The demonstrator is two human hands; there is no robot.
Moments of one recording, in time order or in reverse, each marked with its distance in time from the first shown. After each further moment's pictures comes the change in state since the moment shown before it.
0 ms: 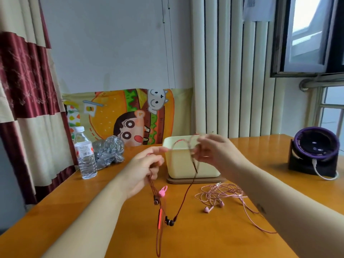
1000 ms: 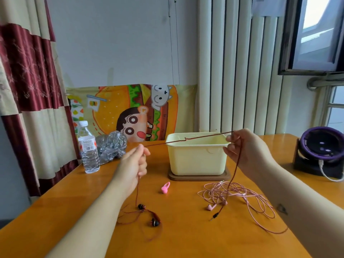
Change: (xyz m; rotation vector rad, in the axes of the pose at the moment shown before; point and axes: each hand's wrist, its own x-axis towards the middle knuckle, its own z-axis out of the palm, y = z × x) left_hand 0.005 -0.023 -0.024 -0.147 0.313 0.082; right_hand 0.006 0.005 -0.033 0.441 0.288 0.076
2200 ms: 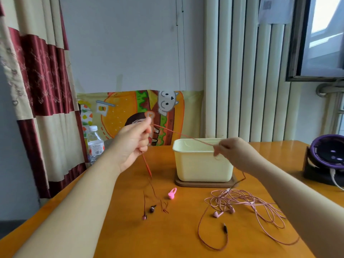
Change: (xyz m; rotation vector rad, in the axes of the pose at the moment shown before) left_hand 0.000 0.085 0.003 0.068 -0.134 0.091; right_hand 0.016 0.000 0.014 -1.374 -0.293 -0.379
